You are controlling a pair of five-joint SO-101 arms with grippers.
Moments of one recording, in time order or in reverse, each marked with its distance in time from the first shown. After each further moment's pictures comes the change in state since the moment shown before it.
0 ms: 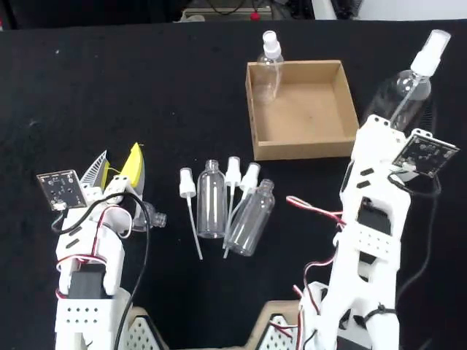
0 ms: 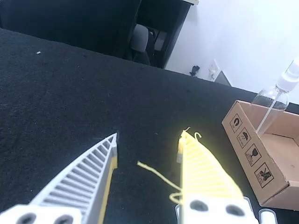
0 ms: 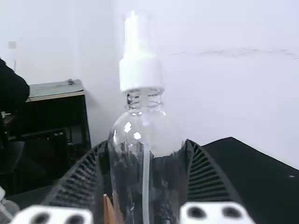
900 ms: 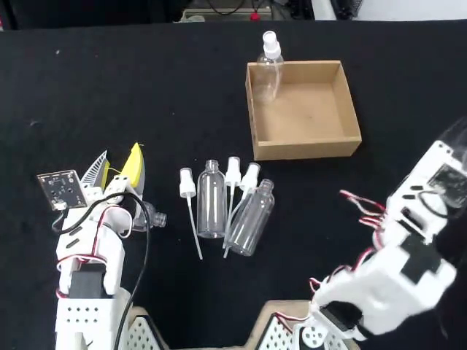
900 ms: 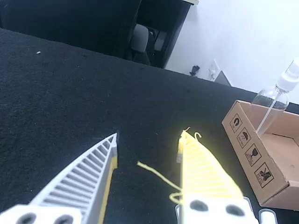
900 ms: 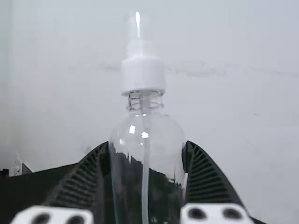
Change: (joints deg) left arm 0.0 0.0 0.0 0.0 0.0; right arm 20.0 55.3 -13.7 -50.7 9.5
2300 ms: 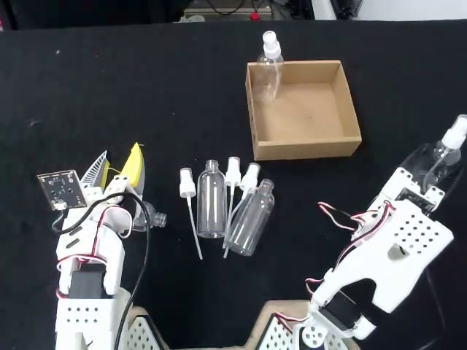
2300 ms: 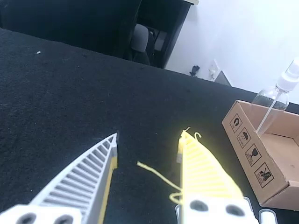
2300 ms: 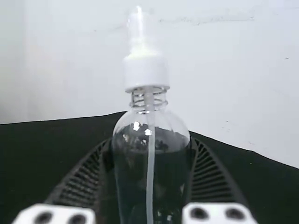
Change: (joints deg) left arm 0.0 0.0 0.0 0.0 0.0; right arm -2.0 37.7 -12.7 -20.8 0.4
